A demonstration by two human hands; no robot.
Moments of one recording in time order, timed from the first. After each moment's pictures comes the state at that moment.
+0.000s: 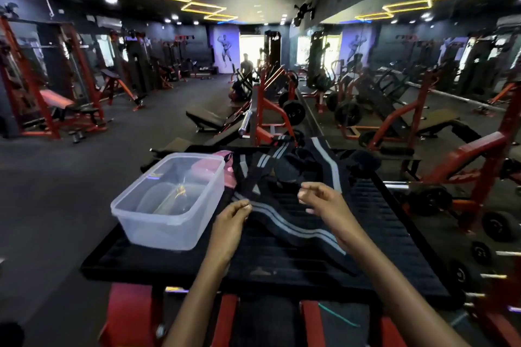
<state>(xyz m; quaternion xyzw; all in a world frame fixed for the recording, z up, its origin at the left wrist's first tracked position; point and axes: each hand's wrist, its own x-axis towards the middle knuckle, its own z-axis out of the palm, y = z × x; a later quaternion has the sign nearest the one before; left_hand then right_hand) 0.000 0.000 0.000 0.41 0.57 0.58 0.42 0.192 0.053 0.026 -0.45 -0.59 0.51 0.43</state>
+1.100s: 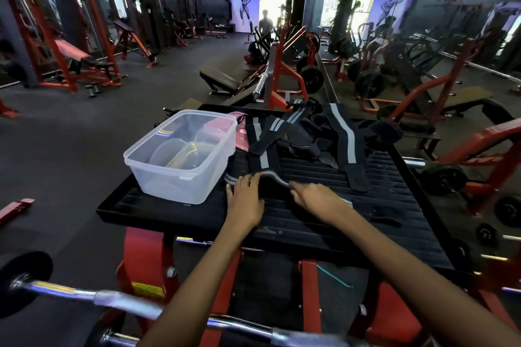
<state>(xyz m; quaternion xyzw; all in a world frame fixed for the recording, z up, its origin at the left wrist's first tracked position) 0.001 0.035 -0.061 0.62 0.75 0.21 0.07 0.174 0.097 -0.048 -0.44 -0.90 -0.02 0.02</state>
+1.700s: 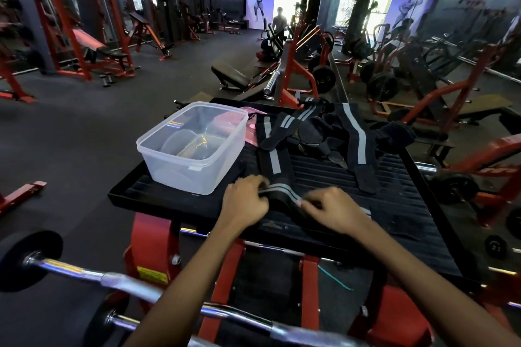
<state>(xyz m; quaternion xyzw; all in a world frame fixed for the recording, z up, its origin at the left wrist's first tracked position) -0.013 0.009 -0.053 0.64 0.71 0.29 0.08 0.197 0.067 -0.042 -0.38 -0.91 0.09 0.14</state>
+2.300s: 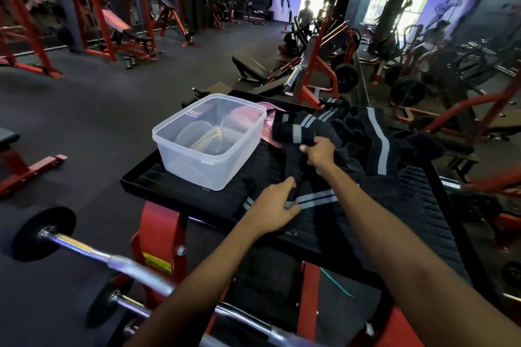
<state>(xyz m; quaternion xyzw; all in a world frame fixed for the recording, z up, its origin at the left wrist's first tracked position) 0.007 0.020 -0.059 0.69 0.61 0.35 0.19 0.090 0.194 -0.029 -0.56 -0.63 0.42 0.34</state>
